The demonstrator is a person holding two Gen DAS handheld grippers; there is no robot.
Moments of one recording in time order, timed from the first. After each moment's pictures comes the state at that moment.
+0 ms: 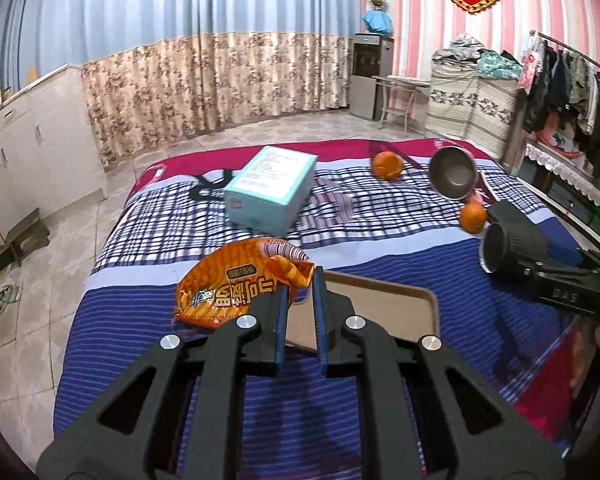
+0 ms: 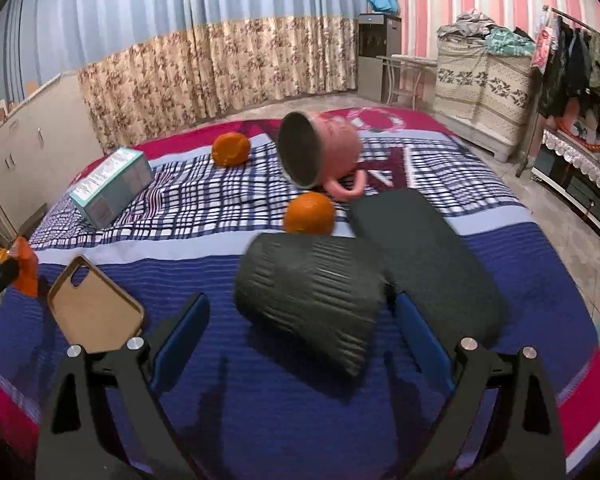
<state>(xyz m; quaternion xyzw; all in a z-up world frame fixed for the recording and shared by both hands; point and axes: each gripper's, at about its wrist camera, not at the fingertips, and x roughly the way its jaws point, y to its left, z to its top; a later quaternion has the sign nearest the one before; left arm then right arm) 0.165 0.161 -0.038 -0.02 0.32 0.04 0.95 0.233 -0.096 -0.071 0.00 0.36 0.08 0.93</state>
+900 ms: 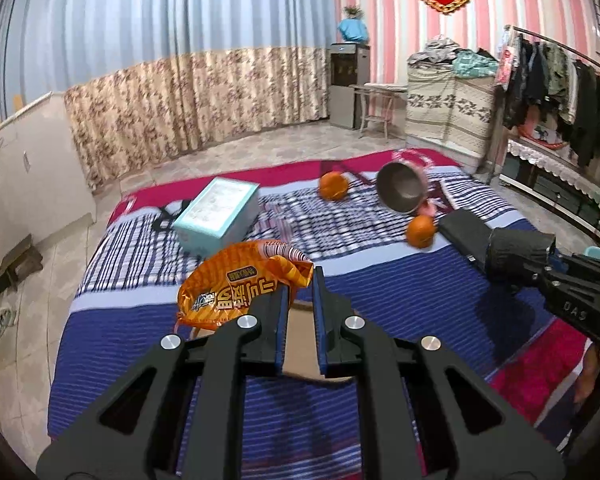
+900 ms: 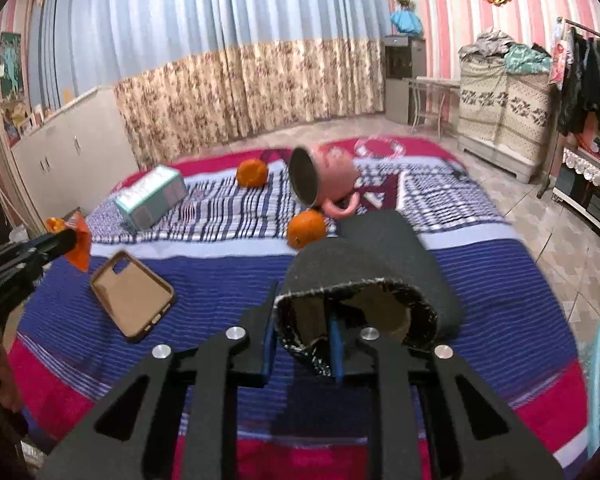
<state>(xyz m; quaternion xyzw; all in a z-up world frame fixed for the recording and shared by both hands) 0.153 0.087 -0.006 0.01 0.29 0.01 0.96 0.181 -0.154 -0.031 0.01 0.31 0.14 0.94</state>
